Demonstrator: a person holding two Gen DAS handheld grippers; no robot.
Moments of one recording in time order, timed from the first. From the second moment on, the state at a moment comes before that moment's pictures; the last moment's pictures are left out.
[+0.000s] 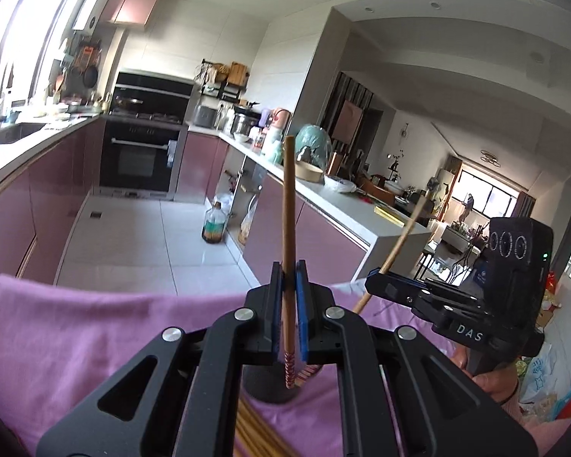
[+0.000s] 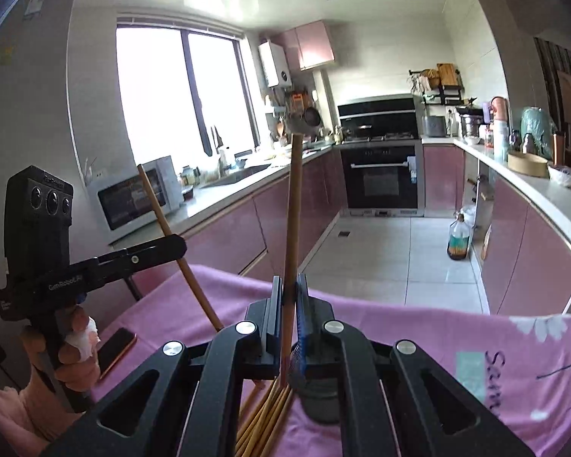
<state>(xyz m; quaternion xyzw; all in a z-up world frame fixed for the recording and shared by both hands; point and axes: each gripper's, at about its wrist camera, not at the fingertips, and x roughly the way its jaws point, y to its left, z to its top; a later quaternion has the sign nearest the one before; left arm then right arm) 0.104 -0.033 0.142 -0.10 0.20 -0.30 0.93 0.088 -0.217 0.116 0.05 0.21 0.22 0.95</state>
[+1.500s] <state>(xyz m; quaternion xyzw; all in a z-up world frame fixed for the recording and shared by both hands) 0.215 -0.107 0.027 0.00 0.33 -0.27 0.90 0.186 -0.200 0.037 0.06 0.36 0.18 0.91</state>
